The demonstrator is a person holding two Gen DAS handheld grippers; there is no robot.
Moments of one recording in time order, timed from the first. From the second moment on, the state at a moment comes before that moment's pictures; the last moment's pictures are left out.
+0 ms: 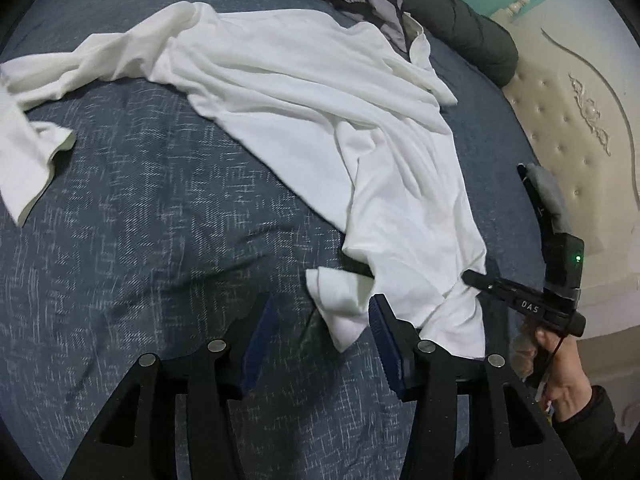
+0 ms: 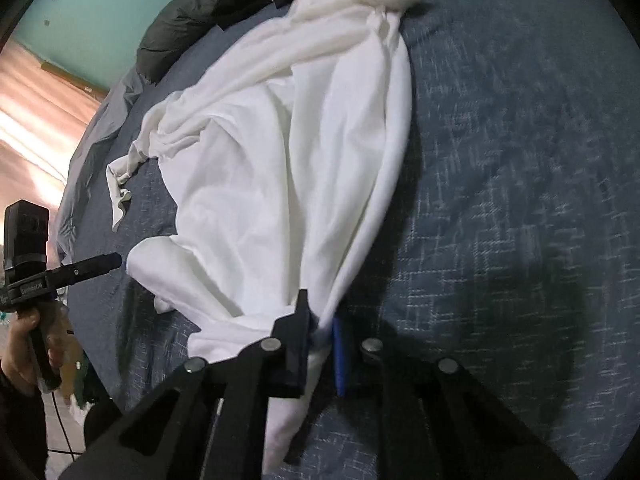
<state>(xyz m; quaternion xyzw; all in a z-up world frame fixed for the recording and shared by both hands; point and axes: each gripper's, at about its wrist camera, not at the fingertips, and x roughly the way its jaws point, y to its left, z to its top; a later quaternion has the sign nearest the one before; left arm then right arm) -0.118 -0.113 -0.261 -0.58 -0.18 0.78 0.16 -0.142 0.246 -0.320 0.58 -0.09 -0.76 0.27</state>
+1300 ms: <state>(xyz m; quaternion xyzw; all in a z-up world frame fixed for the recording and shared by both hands) -0.110 -0.090 -0.186 -0.52 -0.11 0.82 0.22 -0.132 0.344 -0.249 0.53 -0.07 -0.80 0.27</state>
